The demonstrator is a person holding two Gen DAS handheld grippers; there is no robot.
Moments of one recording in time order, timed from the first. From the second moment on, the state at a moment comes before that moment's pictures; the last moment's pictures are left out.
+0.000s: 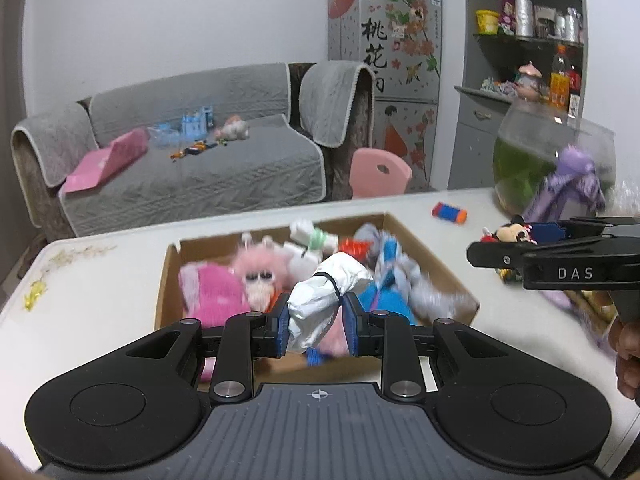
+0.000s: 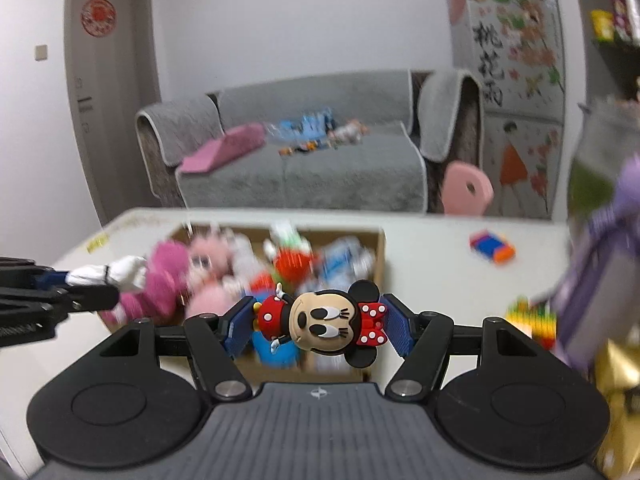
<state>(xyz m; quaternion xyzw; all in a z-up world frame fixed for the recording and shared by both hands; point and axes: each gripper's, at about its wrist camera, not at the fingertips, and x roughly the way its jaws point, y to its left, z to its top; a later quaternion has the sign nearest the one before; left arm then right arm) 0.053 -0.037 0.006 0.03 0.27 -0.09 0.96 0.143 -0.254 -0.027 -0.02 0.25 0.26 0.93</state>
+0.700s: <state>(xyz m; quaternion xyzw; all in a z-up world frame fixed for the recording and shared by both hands) 0.161 -0.047 -0.002 0.06 0.31 -0.05 0.95 0.226 -0.195 -0.018 -0.07 0.27 0.31 0.91</state>
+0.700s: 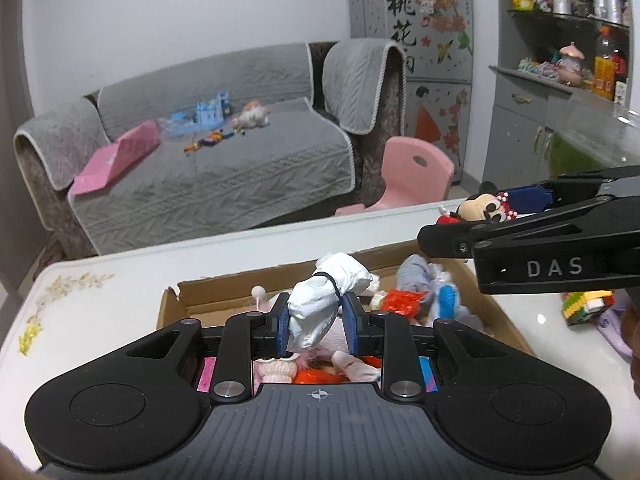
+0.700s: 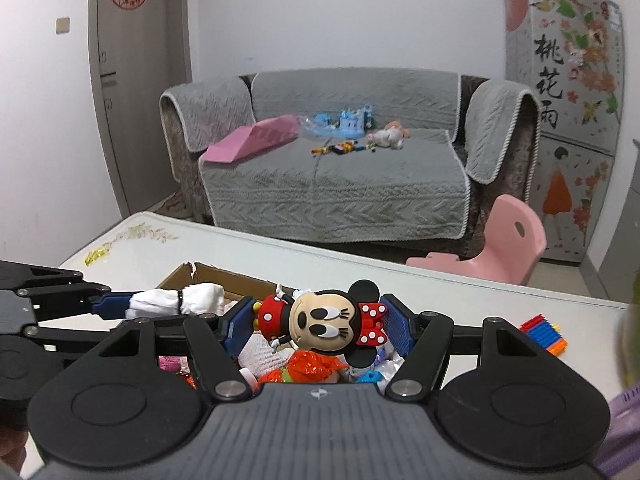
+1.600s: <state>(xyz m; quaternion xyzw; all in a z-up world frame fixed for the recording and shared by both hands) 0.217 -0.046 -0.049 0.03 0.38 -0.06 0.92 0.258 -0.165 -0.062 -0.15 0.36 0.30 0.87</state>
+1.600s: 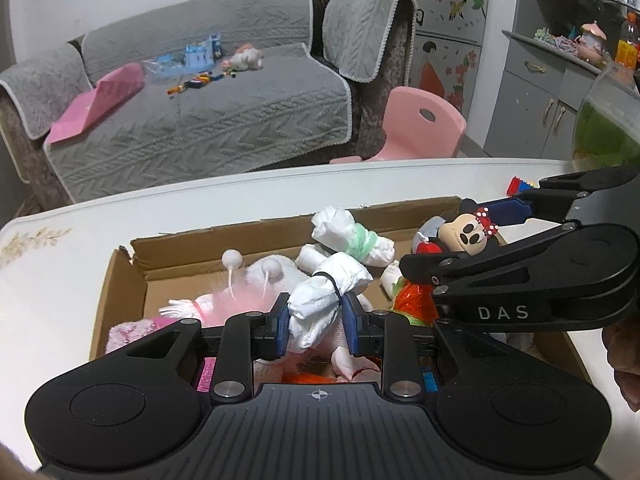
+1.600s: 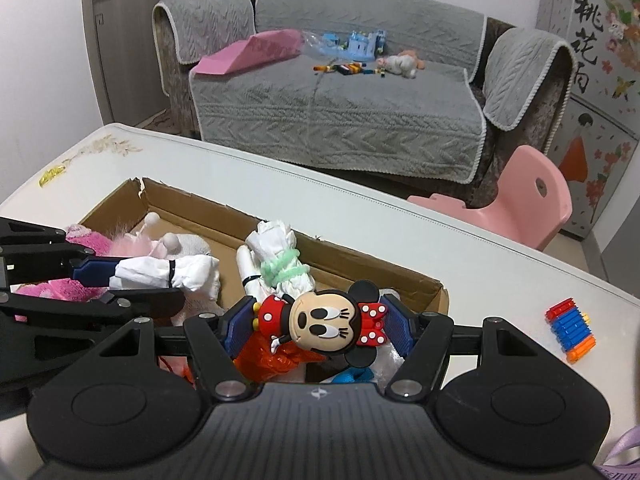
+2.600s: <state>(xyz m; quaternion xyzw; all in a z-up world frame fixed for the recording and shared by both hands) 0.170 -0.051 -0.017 0.05 0.33 -0.03 0.94 0.229 -0.196 -0.023 -0.14 0.29 0.30 0.90</state>
